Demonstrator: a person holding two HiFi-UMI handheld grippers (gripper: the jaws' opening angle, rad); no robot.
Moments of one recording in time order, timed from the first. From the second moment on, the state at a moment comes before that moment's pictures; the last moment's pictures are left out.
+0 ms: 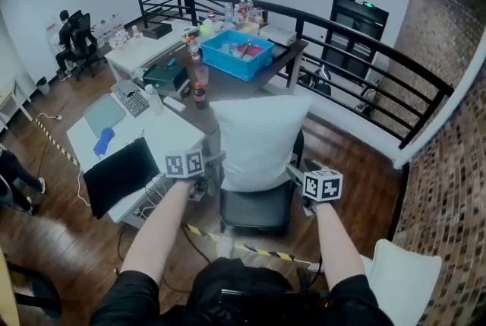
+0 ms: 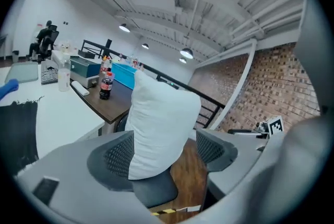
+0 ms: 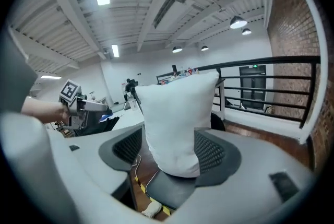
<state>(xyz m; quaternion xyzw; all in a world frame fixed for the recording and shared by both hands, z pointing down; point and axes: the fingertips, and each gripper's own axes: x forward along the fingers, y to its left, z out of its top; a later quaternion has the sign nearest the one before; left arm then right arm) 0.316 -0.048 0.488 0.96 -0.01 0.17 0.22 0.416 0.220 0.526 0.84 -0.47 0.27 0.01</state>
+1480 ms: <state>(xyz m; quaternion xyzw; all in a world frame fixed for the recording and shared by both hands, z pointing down) 0.057 -0.015 0.393 0.99 0.05 -0.10 0.11 0.182 0.309 0.464 0.87 -0.45 0.15 -0.12</state>
